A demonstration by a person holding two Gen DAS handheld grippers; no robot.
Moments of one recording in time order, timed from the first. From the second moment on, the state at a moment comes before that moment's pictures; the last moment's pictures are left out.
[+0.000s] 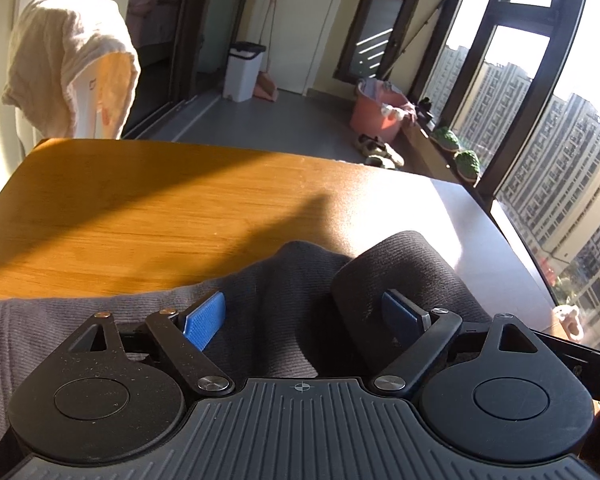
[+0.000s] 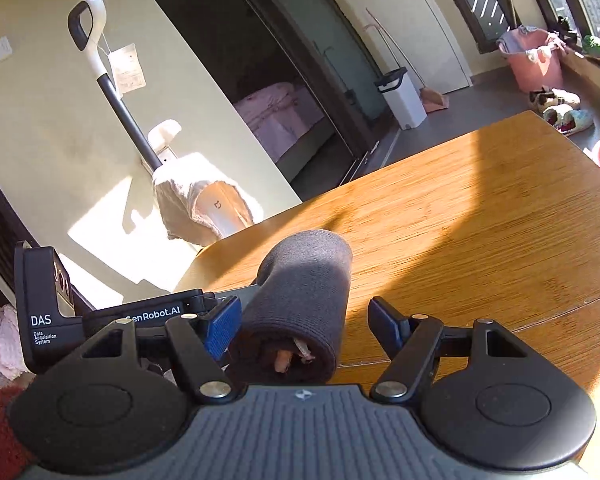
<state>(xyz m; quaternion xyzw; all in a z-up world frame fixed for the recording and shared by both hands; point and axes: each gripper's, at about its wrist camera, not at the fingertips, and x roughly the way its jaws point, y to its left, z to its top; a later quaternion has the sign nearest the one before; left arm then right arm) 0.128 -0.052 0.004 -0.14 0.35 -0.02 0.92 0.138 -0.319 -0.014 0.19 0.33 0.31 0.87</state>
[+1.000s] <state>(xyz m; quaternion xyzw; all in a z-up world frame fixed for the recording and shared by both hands) 0.132 -0.070 0.019 -0.12 0.33 -0.02 0.93 0.094 -0.278 0.023 -0.04 0.24 0.34 0.91</state>
